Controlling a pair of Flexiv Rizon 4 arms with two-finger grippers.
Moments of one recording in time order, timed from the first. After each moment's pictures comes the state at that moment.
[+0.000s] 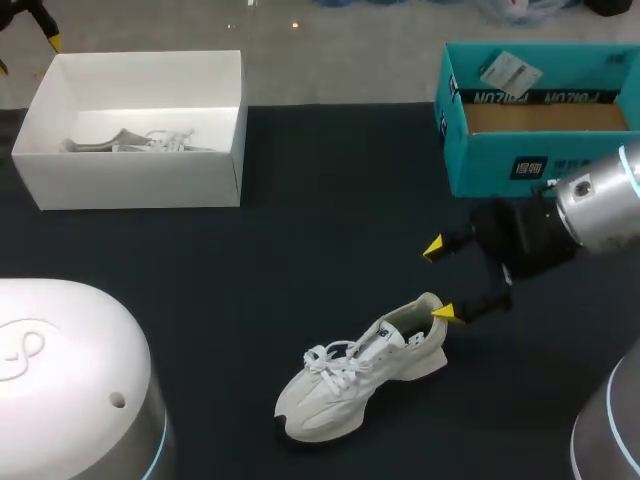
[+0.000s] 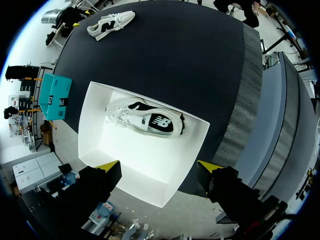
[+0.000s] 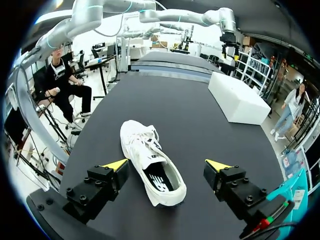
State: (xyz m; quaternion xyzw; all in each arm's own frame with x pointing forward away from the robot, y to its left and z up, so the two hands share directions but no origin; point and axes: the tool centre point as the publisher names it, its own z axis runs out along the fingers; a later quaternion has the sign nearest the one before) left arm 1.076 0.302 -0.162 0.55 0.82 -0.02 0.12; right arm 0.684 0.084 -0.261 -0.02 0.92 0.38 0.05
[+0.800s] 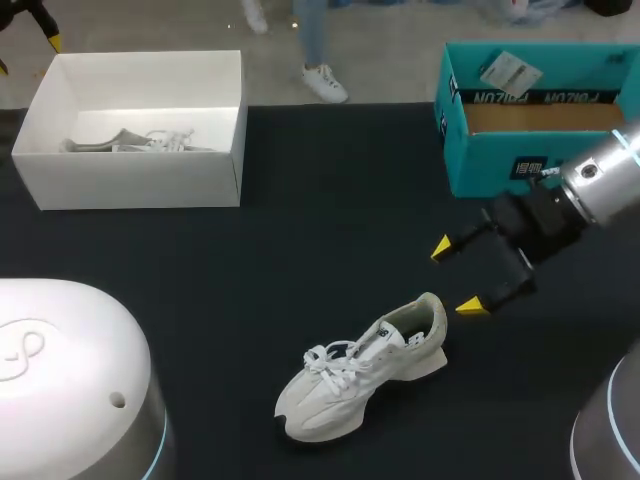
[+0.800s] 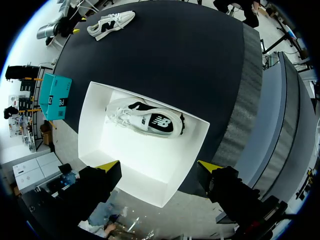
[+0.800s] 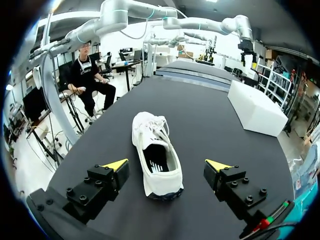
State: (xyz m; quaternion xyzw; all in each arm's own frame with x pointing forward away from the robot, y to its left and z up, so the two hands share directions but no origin) left arm 1.076 0.302 -0.162 0.55 0.82 -0.02 0.12; right arm 0.708 0.058 -0.292 -0.12 0.90 0.41 -0.02
